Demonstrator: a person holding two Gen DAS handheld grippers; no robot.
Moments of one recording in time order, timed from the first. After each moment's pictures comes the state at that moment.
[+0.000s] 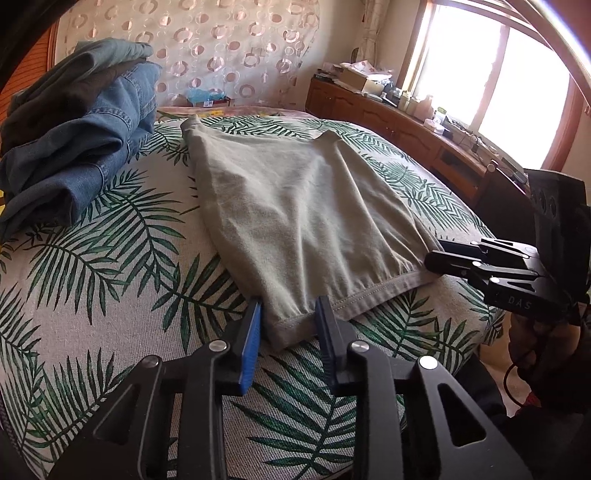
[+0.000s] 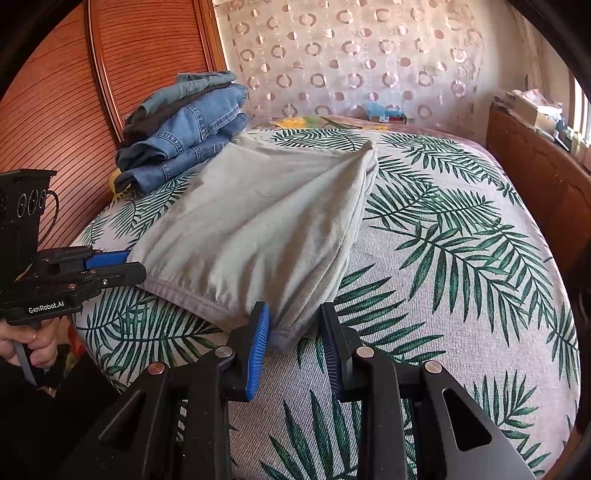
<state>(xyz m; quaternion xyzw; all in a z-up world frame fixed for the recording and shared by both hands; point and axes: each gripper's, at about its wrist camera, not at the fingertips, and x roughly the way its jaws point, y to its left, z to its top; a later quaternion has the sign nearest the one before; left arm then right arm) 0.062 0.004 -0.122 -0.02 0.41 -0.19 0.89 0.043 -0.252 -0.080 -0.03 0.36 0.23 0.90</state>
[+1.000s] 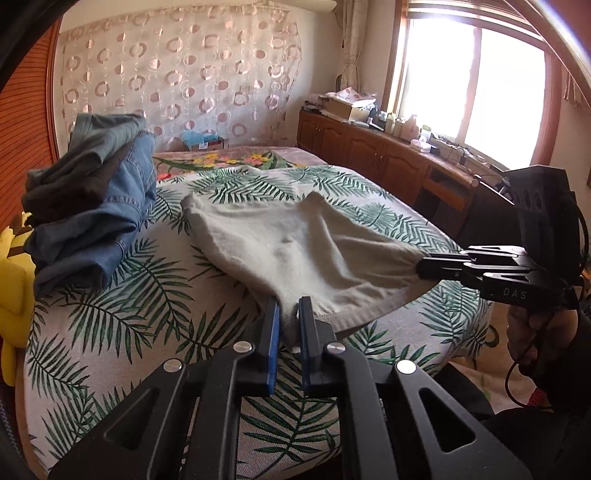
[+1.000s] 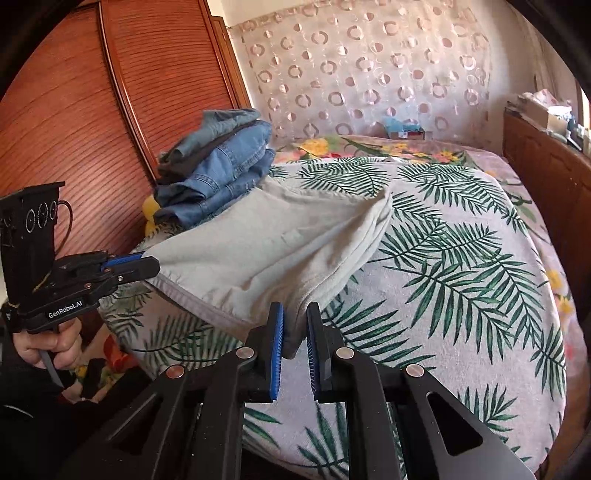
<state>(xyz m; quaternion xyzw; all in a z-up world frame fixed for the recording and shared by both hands) 0.039 0.003 -0.059 0.01 0.33 -0.20 0.92 0.025 -0.266 -0.035 0.02 0.33 0.28 0.90</state>
